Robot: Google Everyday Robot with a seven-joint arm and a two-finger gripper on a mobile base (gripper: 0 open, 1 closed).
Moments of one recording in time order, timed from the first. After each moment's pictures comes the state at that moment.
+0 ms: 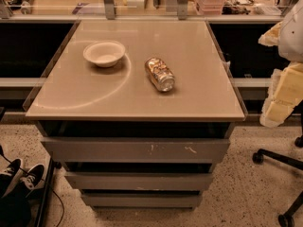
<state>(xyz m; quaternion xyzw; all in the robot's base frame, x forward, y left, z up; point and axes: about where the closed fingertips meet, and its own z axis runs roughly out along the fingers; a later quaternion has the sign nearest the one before) 0.438 -0.217 0.976 -0.60 0.78 -0.03 0.16</state>
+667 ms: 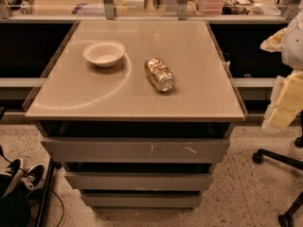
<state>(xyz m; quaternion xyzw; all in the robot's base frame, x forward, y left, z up) 0.433 -0.219 0.968 -0.60 0.78 -0.03 0.17</state>
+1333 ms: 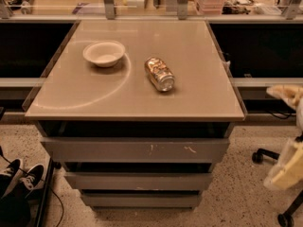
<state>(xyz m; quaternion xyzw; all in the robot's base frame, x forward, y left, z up) 0.372 -0.228 0.904 -0.59 0.77 0.02 0.25</state>
